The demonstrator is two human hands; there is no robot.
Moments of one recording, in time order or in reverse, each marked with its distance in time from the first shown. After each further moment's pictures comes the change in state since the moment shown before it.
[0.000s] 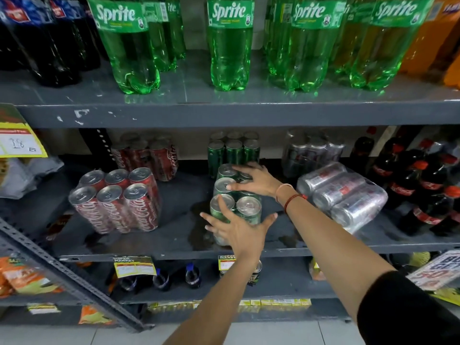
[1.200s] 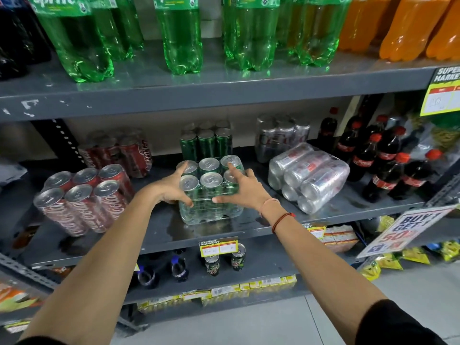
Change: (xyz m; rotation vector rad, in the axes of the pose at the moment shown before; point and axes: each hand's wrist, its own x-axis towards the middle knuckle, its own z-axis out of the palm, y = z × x) left_hand 0.133 0.021 -0.097 0.775 -0.705 0.214; right_hand -0.084 0.002 0.026 0.177 0.144 0.137
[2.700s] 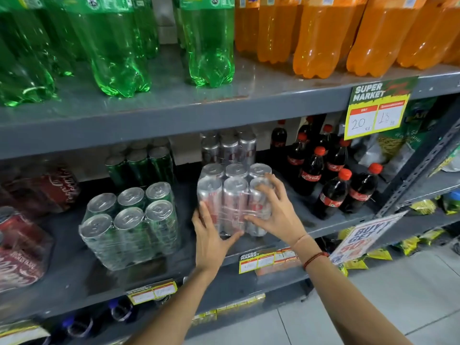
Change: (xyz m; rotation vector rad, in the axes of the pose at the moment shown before) left_hand 0.055 0.167 0.217 -0.288 0.643 0.346; right_hand -0.030 0.191 -0.104 -0.006 0.492 -0.302
